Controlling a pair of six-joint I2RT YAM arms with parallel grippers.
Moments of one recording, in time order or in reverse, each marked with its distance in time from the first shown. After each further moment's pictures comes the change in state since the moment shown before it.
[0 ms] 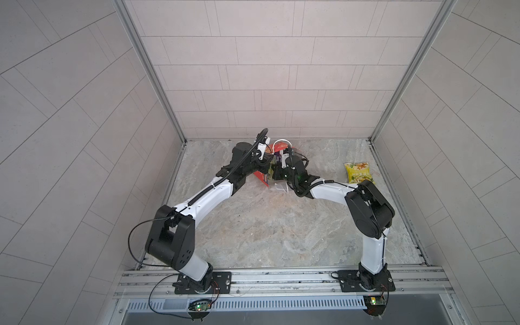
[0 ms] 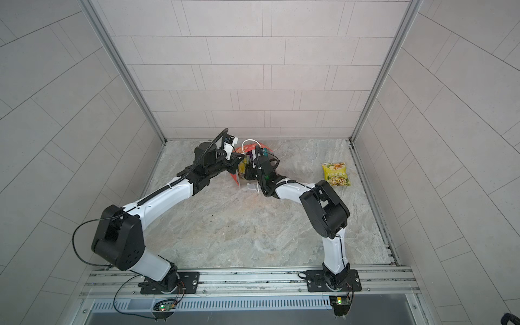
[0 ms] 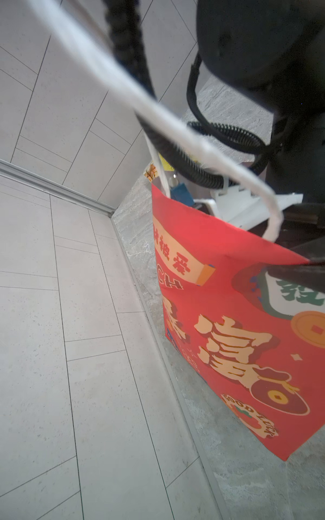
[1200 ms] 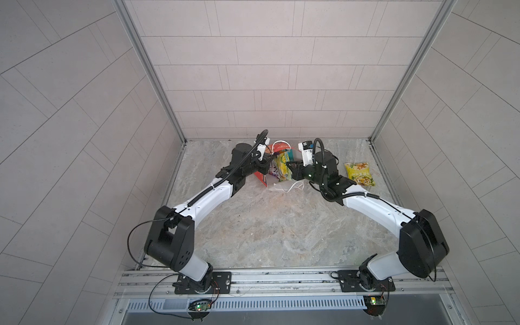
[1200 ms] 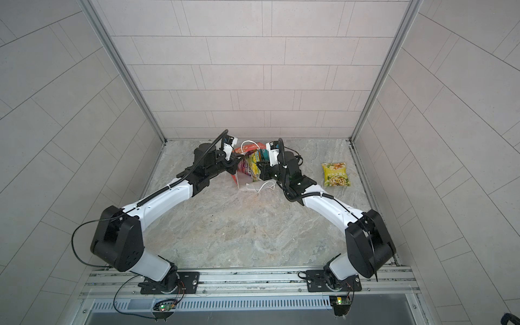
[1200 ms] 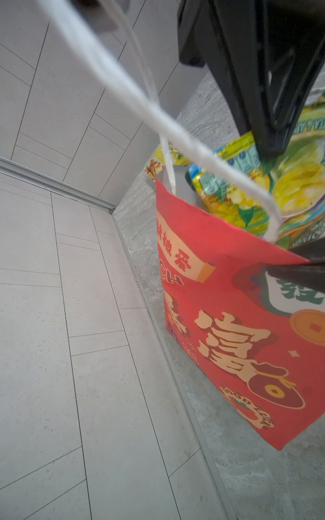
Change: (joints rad) left arm -0.001 -0.011 -0.018 0.013 -0.015 0.016; right arm -0.081 -0.480 -0.194 -0.187 -0.209 -0.097
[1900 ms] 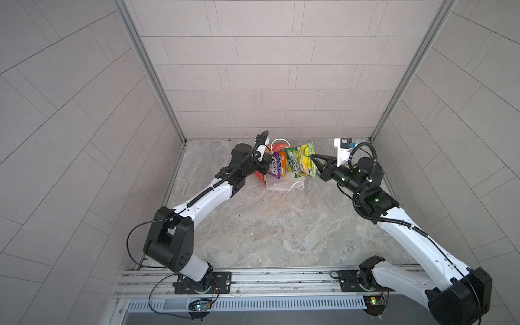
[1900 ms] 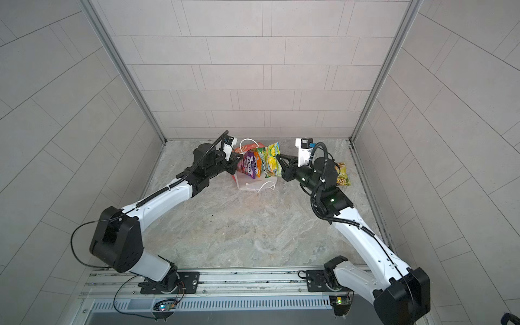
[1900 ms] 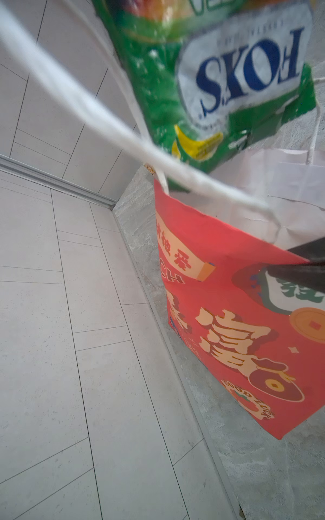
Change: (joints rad) left arm 0.000 -0.011 -0.011 0.007 -0.018 0.021; right arm -0.172 -0.424 -0.124 -0.020 -0.118 0.053
